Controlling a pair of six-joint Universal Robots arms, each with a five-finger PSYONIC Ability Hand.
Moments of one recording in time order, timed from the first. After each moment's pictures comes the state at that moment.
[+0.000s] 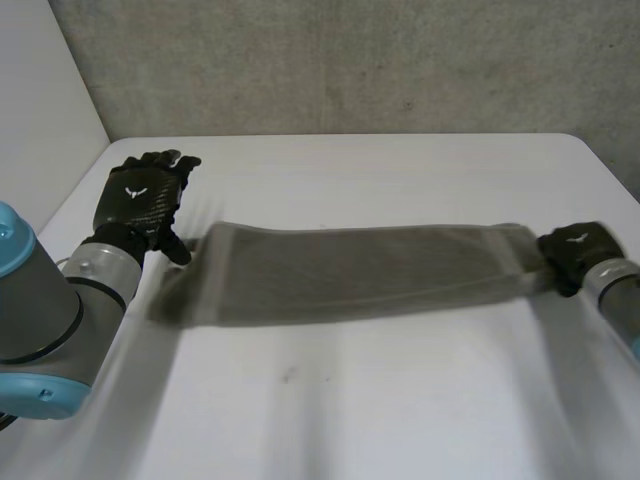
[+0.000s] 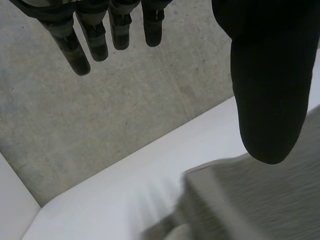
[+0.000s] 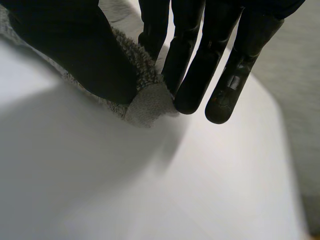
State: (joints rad) left arm 4.40 -1.82 -1.78 3.58 -1.52 3.32; right arm 1.60 -0.99 1.53 -0.13 1.45 2.50; left_hand 0.18 0.17 0.17 0.17 0.03; right_hand 0.94 1.17 1.18 1.19 0.97
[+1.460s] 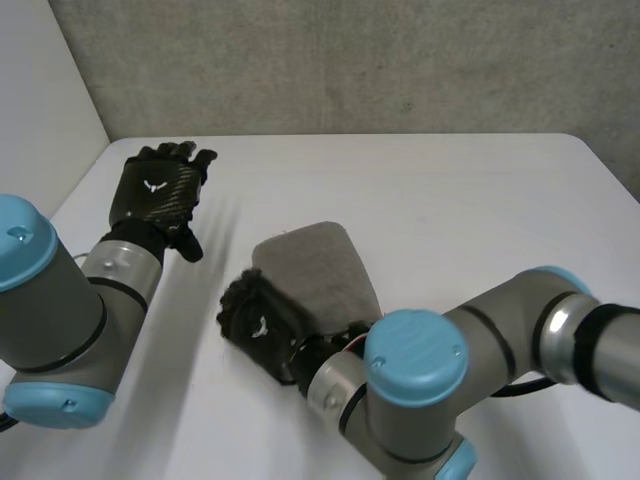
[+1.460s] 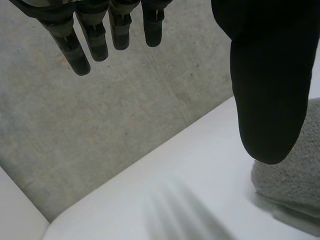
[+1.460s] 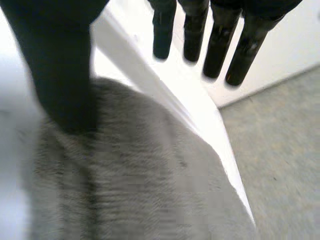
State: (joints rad) left arm 4.29 -1.80 -1.74 3.54 -1.63 3.39; right arm 2.43 -0.90 1.47 -0.42 1.31 2.30; left_hand 0.18 0.17 0.17 0.17 0.03; right_hand 0.30 0.35 0.36 0.36 0.20
